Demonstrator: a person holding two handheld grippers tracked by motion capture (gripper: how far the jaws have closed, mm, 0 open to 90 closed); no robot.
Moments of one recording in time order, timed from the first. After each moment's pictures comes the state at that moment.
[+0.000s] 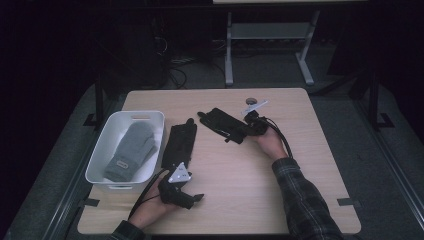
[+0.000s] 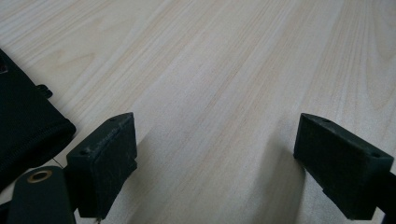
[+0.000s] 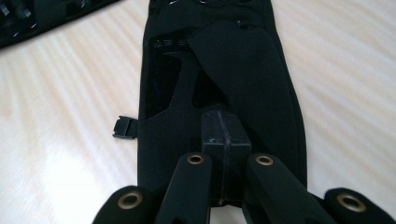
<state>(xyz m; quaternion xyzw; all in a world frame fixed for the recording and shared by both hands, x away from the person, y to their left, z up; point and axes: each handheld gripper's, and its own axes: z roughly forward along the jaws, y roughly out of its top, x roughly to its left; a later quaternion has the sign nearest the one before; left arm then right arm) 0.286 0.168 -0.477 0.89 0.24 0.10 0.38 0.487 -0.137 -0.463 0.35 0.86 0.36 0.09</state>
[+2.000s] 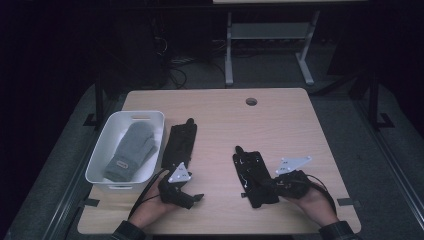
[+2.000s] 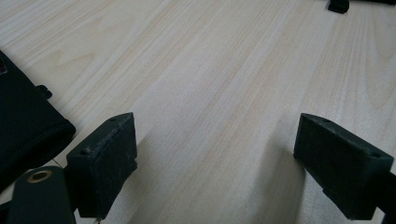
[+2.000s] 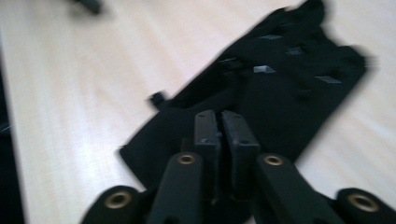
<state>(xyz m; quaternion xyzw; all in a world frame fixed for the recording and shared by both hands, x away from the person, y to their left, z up) 0.286 0.168 -0.477 0.89 0.24 0.10 0.38 0.278 -0.207 -0.440 0.29 0.88 0.37 0.07</state>
